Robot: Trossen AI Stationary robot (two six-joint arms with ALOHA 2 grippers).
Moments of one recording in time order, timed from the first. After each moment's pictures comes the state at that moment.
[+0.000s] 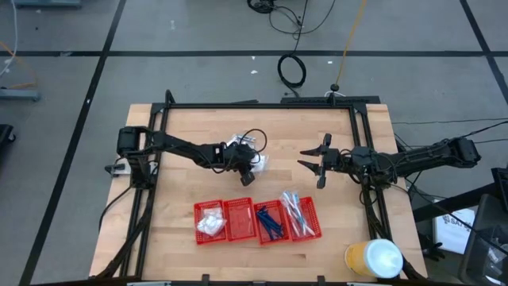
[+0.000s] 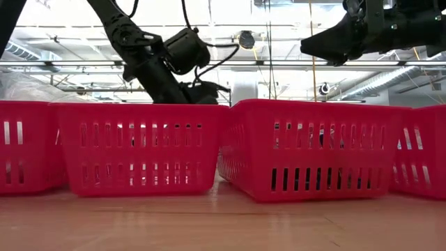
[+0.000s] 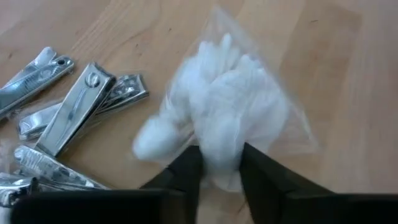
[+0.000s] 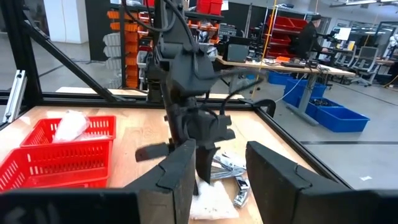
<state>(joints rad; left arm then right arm) 0.12 1.83 0.93 0.05 -0.11 -0.29 0.05 0.81 0.27 0.53 0.23 -0.09</state>
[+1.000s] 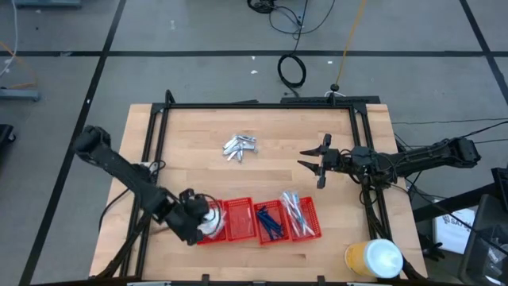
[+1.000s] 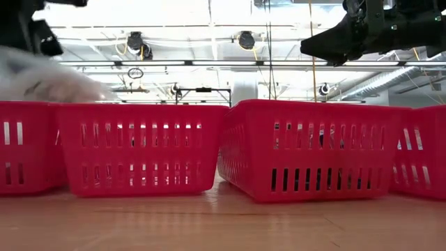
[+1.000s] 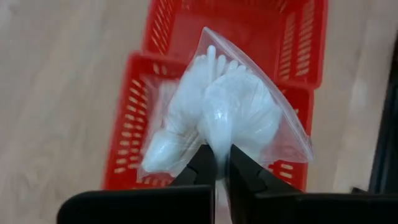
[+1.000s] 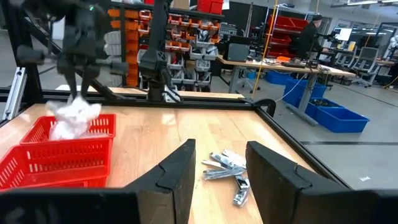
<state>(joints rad) -0.67 1.37 0.93 -0.68 -0.27 -0.96 0.05 0.81 0.27 0.53 0.23 -0.10</state>
